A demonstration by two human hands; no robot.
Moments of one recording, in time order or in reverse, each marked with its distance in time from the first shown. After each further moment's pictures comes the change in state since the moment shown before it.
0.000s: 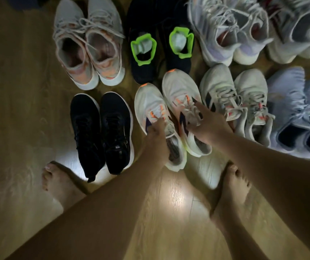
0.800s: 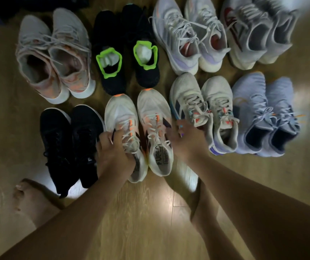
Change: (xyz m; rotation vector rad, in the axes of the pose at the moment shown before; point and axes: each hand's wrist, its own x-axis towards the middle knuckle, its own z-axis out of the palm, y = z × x) left_hand -0.014 -0.008 -0.007 0.014 0.243 -0.109; right_hand -0.034 0.019 -0.001 0.247 0.236 0.030
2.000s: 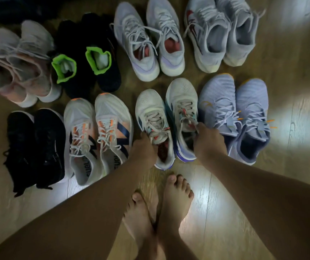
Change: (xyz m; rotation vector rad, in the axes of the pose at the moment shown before) left_hand 0.004 0.182 0.112 -0.028 -0.320 -0.124; right_hand 0.069 0.158 -0.104 -0.344 -0.018 -0.007
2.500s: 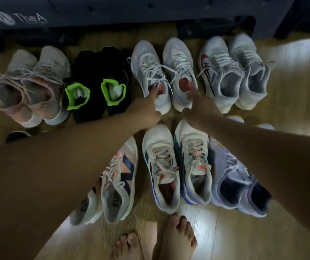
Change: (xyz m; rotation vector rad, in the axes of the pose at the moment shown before) left_hand 0.118 0.069 -0.140 0.107 0.139 0.300; right_hand 0.133 -0.107 -0.086 0.151 0.036 -0.286
